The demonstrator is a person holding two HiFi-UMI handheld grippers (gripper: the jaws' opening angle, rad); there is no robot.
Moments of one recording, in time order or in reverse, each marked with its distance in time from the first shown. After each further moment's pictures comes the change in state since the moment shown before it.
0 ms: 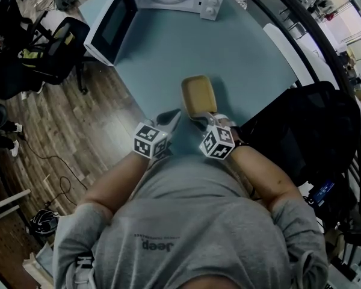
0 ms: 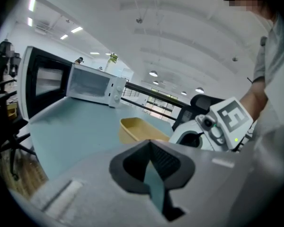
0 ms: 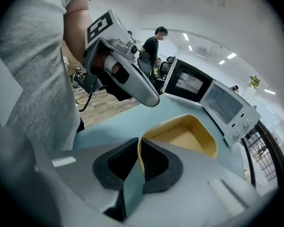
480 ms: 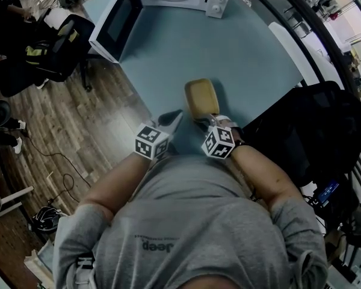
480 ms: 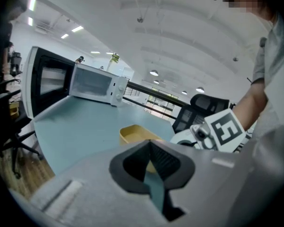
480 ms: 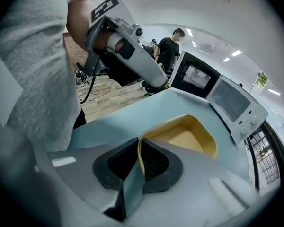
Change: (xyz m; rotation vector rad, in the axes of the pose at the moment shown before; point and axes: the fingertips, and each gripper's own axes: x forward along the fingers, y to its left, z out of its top) left arm -0.017 0.006 -0.009 -0.009 0.014 0.005; right arm 0.027 0.021 -0.014 -0.016 0.046 0.035
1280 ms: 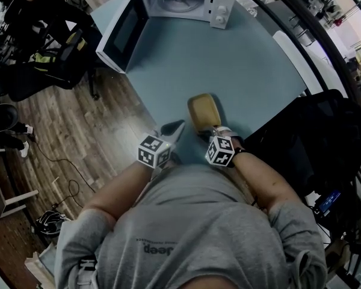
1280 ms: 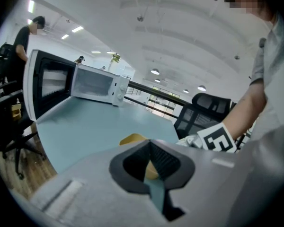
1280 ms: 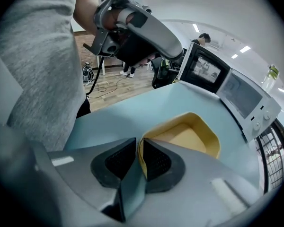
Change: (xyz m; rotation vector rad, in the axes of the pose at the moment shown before) left arm -0.003 0.002 0.005 0.000 0.016 0.022; right arm 0.024 0.018 -0.025 -0.022 0.024 0.092
